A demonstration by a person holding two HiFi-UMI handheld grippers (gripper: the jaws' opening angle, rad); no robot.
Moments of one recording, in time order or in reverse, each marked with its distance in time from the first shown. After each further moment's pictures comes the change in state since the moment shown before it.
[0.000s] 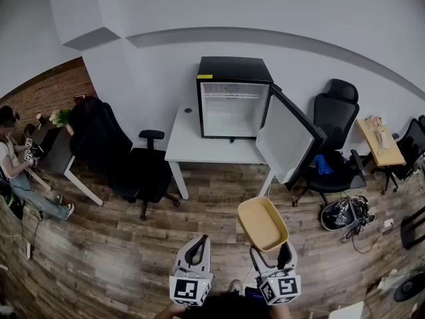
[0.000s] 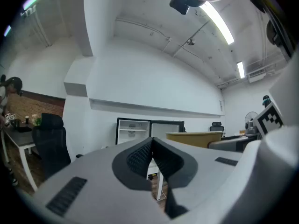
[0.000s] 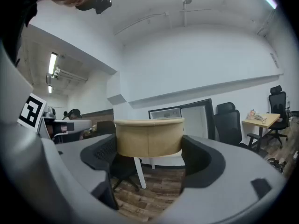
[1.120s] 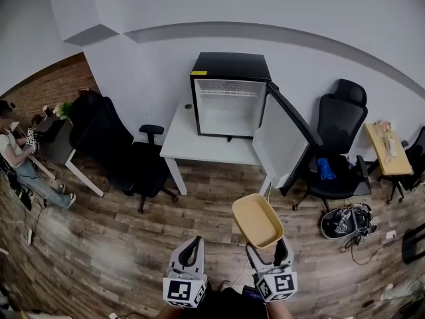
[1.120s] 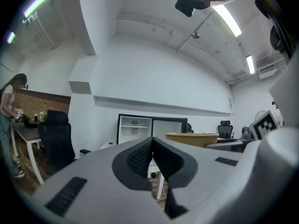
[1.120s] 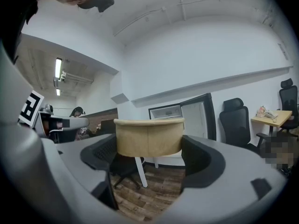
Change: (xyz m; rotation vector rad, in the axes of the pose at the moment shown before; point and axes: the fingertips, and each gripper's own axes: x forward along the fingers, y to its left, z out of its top) left arm 0.047 -0.055 -0.013 0.012 0.001 0.101; right arm 0.024 -0.086 0.000 0.000 0.012 0.113
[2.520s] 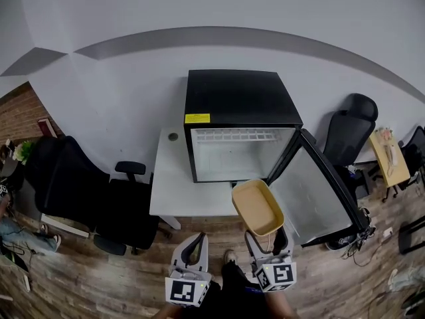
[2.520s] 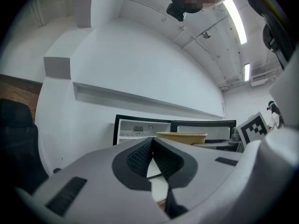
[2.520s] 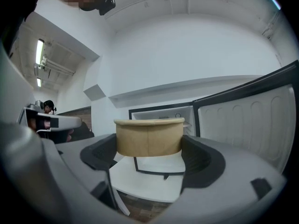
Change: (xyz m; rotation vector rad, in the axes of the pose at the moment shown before) left arm 0.361 0.229 0.024 -0.053 0.019 -0.173; right arm 0.425 -0.057 0.061 -0.034 -0.033 -0.172
